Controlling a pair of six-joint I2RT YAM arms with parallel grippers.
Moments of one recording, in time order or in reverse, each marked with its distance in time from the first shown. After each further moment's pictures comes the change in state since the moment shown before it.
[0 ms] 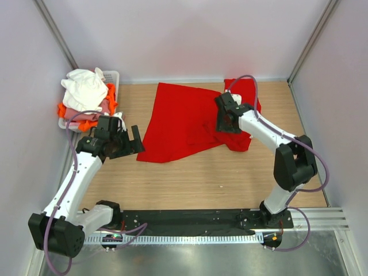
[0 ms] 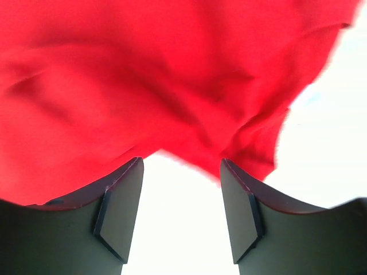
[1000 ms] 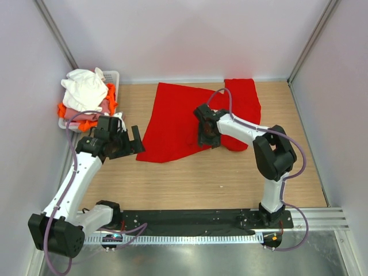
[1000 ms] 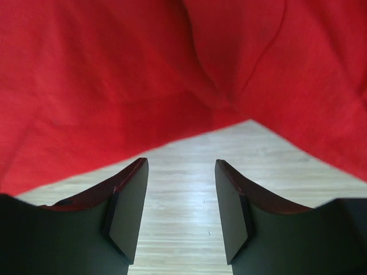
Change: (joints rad) left arm 0.000 -0.003 0.000 -0.005 0.004 0.001; right arm 0.195 0.163 0.041 -0.034 -0.186 0.138
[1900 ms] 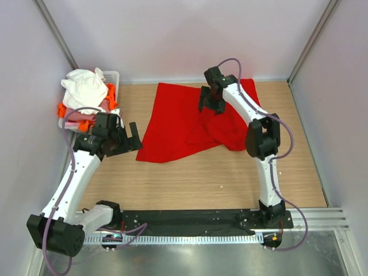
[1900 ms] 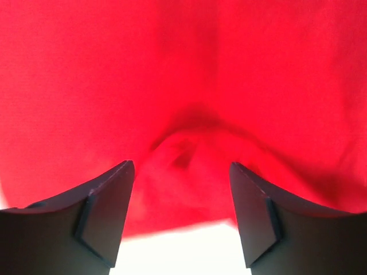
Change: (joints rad) left arm -0.013 0.004 0.087 -0.048 -0.064 -0.008; right arm -0.204 0.287 0.704 -0.216 -0.117 -0.126
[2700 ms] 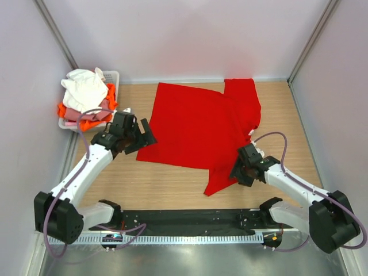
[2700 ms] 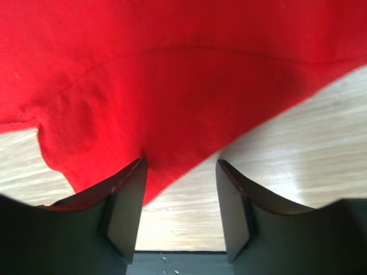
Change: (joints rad) left arm -0.121 0.154 -0.126 0.300 -0.002 -0.266; right arm 0.047 -1.133 -1.605 0.366 0.005 0.380
